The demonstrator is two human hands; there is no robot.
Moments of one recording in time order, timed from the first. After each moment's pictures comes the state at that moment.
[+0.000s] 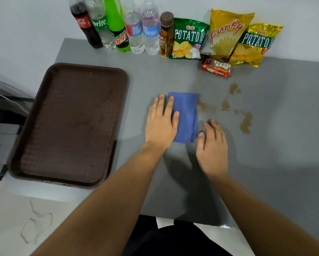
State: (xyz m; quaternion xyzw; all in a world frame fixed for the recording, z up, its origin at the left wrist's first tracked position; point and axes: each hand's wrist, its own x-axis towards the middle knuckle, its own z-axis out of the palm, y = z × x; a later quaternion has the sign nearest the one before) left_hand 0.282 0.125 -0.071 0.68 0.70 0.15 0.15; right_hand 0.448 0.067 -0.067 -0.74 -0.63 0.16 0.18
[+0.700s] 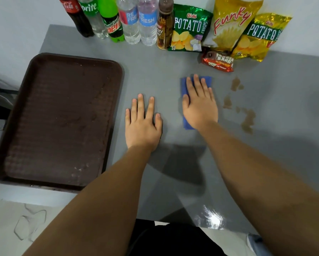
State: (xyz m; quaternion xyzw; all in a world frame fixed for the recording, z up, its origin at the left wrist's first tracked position) left_hand 0.244 0.112 -0.104 0.63 0.76 0.11 0.07; right_hand 0.424 0.200 -0.082 -0.66 -0.74 0.11 0.05
